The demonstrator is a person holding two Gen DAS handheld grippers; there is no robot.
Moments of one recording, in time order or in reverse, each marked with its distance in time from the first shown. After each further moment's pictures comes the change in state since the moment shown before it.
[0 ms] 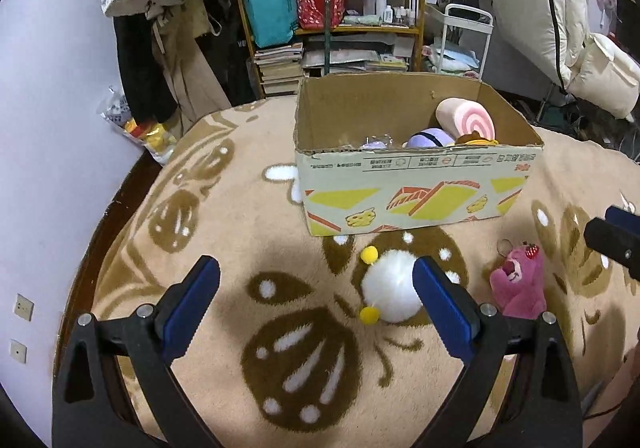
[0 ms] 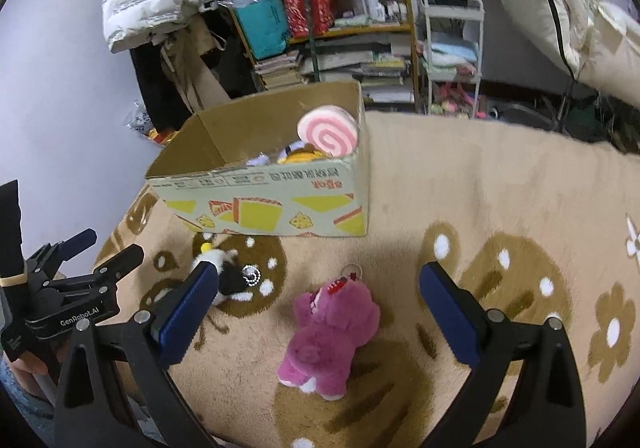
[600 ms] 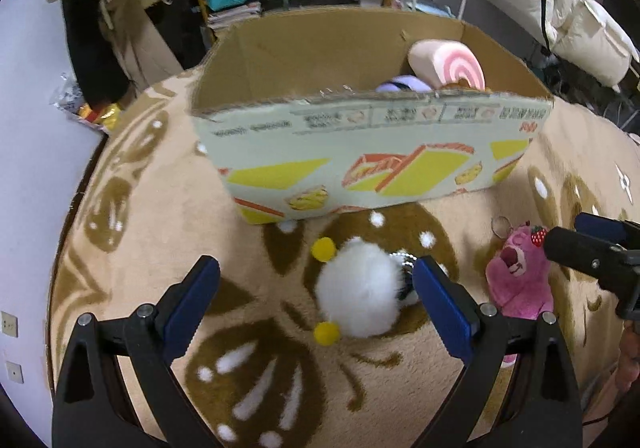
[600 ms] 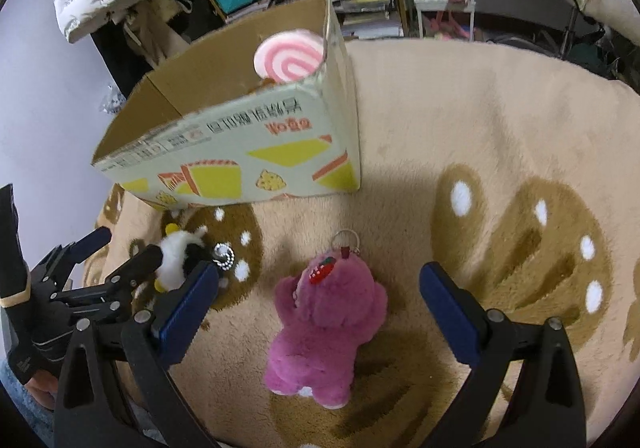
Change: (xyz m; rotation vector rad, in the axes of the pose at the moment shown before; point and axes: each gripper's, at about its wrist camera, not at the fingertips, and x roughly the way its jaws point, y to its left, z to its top) left arm 0.067 -0.034 0.004 0.074 0.155 -0.105; right arm 0.067 -0.020 -0.004 0.106 0.209 0.003
